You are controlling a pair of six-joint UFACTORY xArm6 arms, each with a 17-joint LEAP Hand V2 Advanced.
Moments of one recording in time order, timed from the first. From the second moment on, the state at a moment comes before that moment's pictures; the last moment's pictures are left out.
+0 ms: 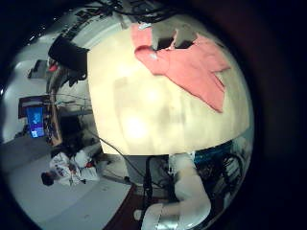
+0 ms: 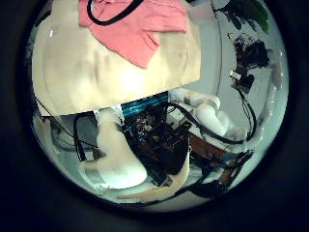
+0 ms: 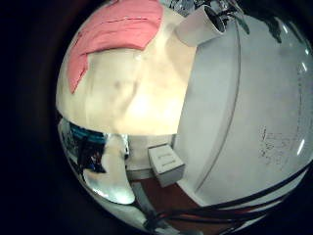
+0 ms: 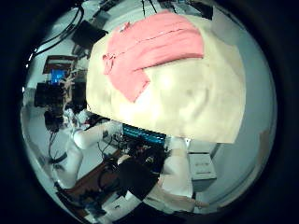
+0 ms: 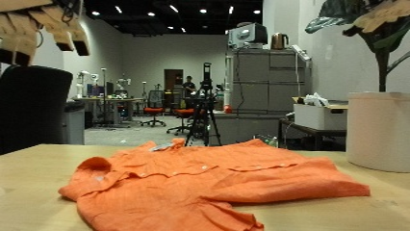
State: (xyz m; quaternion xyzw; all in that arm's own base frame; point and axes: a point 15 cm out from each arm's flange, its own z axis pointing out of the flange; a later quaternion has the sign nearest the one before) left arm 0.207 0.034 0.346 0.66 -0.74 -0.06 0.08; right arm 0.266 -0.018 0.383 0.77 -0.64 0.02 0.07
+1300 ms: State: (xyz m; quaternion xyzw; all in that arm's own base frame) left arm 0.253 -0.106 0.165 0.50 -0.85 -0.11 0.14; right arm 0.294 -0.012 0.360 0.75 -0.65 -0.05 0.08
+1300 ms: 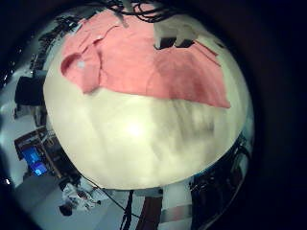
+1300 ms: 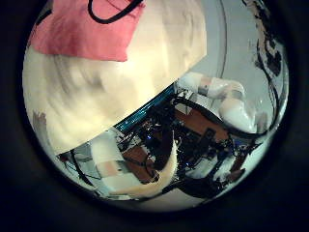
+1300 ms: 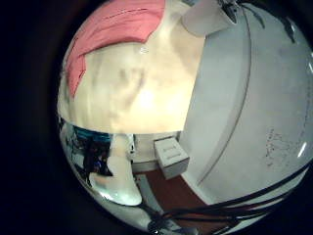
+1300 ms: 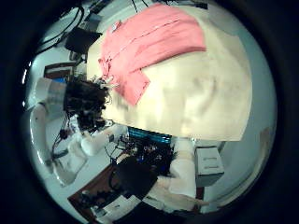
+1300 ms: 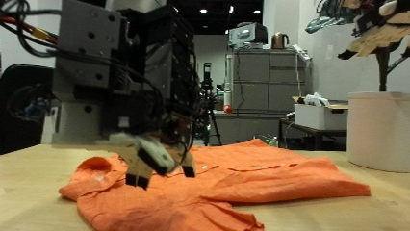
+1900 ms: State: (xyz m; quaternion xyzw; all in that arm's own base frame) left arm 0.281 -0.112 0.108 0.49 -0.85 -0.18 0.05; right arm 0.302 -0.040 0.337 0.76 -0.64 -0.08 0.10
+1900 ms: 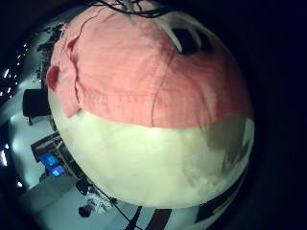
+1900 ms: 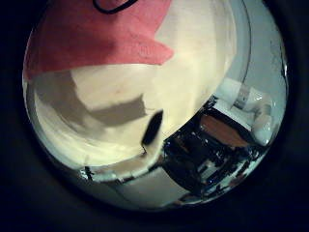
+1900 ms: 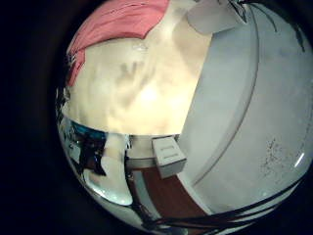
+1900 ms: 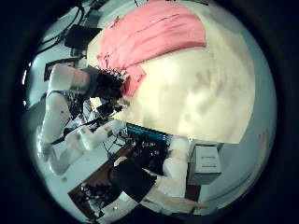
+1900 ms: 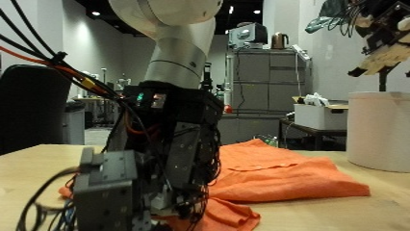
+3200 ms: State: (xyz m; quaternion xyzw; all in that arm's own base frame) left arm 0.288 -0.058 0.214 0.53 -0.82 -0.17 0.12; right arm 0.286 0.026 0.211 0.83 -0.53 -0.11 0.15
